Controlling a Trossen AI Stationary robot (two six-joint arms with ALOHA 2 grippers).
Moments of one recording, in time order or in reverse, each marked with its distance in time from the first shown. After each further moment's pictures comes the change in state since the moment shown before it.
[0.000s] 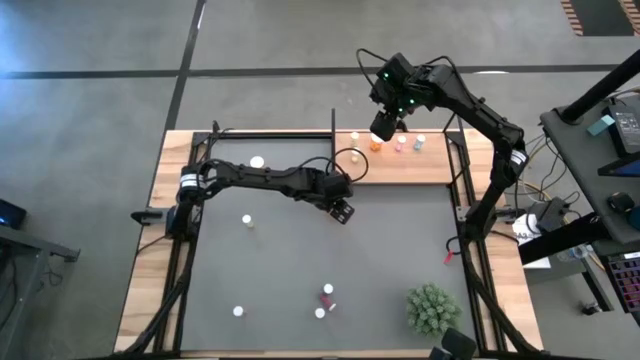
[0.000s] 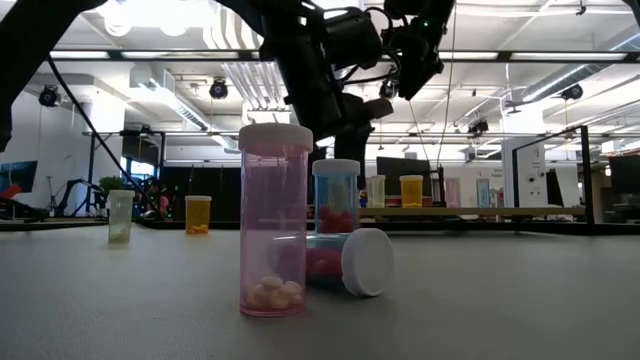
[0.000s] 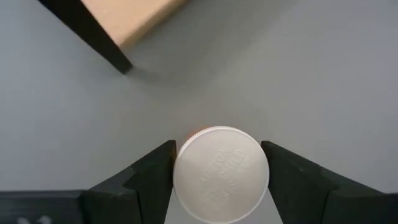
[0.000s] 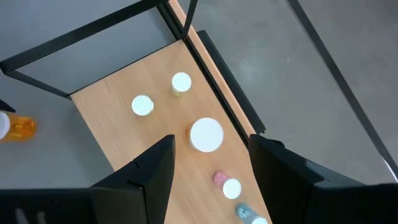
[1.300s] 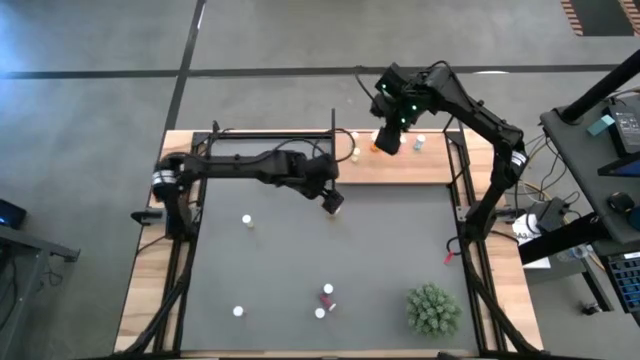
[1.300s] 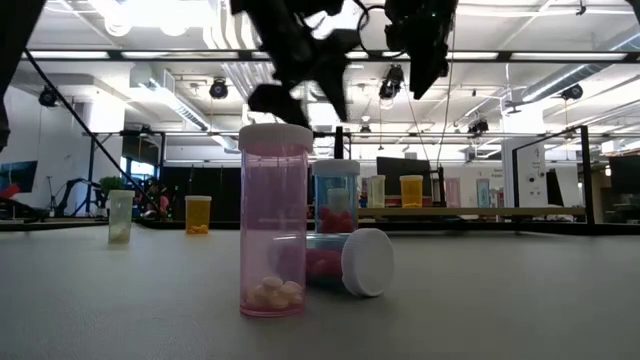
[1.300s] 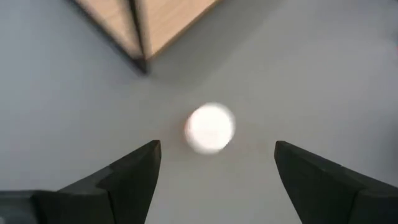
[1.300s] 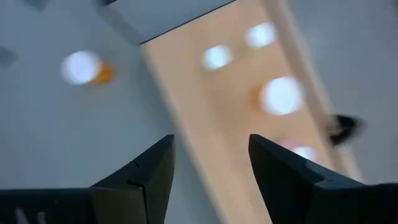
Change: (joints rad) left arm 0.019 -0.226 -0.020 -0.131 0.061 0.030; right arm 0.048 -0.007 -0.015 -0.172 -0.182 0.011
